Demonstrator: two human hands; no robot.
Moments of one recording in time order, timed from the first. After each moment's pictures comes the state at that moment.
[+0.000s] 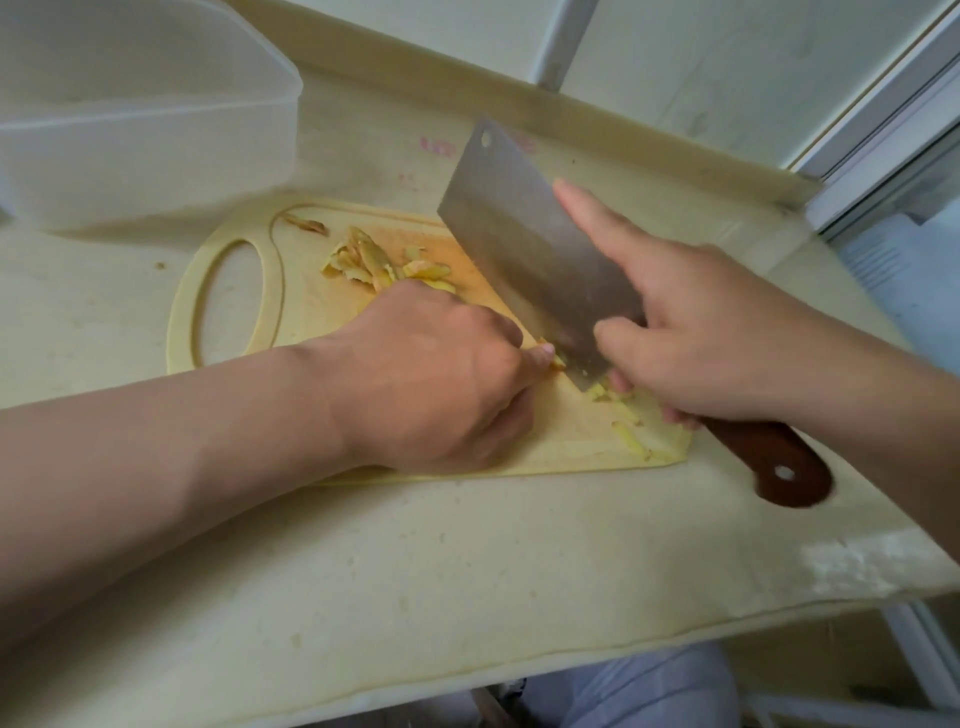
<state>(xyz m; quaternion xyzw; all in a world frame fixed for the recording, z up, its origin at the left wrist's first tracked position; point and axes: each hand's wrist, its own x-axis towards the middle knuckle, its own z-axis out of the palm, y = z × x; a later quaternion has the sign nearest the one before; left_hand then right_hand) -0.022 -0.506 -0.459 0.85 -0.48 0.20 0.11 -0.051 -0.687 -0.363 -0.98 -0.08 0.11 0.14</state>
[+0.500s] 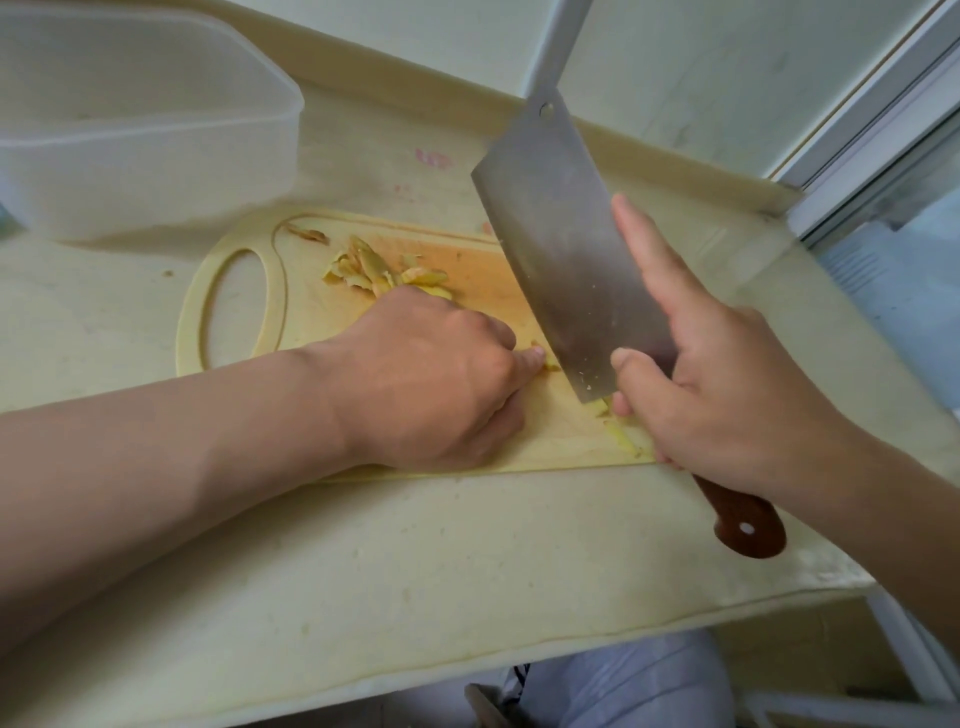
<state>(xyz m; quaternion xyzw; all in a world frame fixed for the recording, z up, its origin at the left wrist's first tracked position) -0.023 -0.504 -0.460 0.84 -0.49 0.21 0.11 -0.086 -0.699 -0.382 -0.98 -0.06 -0.01 0.20</state>
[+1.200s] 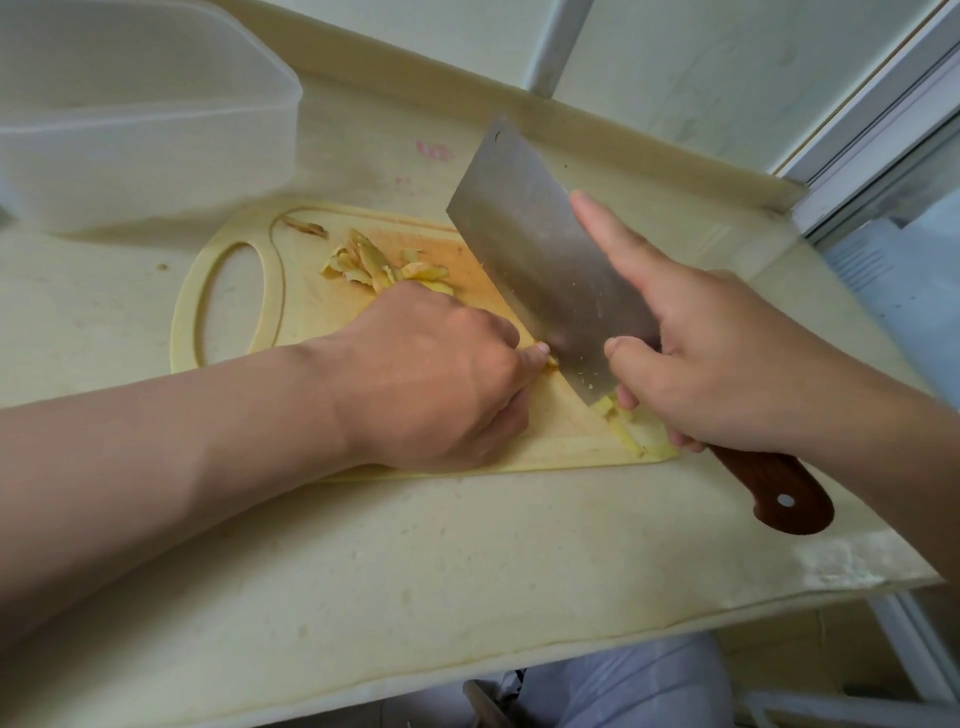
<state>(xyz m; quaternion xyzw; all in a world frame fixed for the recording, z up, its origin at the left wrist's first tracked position) -0.023 -0.505 -0.460 0.84 -0.49 0.21 0.10 -0.068 -0.693 -0.366 -0.98 -0.07 0.09 0.16</state>
